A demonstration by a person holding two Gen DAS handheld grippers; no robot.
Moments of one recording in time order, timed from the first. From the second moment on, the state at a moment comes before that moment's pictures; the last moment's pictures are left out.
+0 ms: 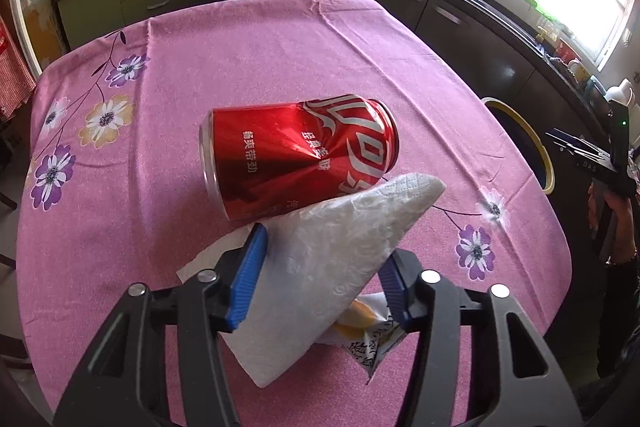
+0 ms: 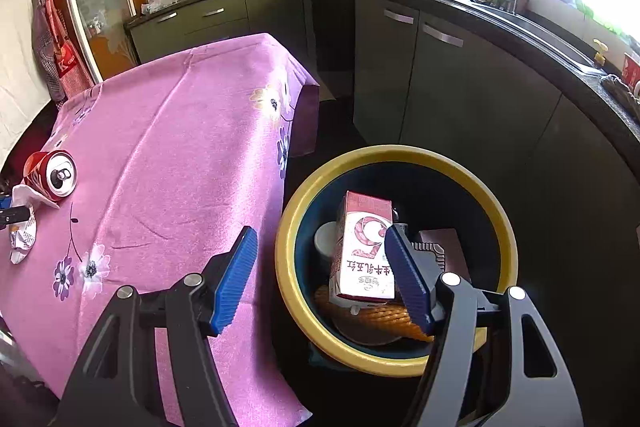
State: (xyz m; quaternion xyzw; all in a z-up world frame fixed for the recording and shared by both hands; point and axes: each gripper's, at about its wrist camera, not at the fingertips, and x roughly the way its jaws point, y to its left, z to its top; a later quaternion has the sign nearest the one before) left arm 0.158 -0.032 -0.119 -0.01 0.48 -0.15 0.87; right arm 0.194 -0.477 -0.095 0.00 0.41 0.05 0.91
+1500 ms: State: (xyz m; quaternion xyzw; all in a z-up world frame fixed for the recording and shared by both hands) left arm 0.207 -0.310 -0.012 0.16 0.38 -0.39 0.82; right arm 0.121 -0.564 -0.065 0.07 0.35 -0.01 0.94
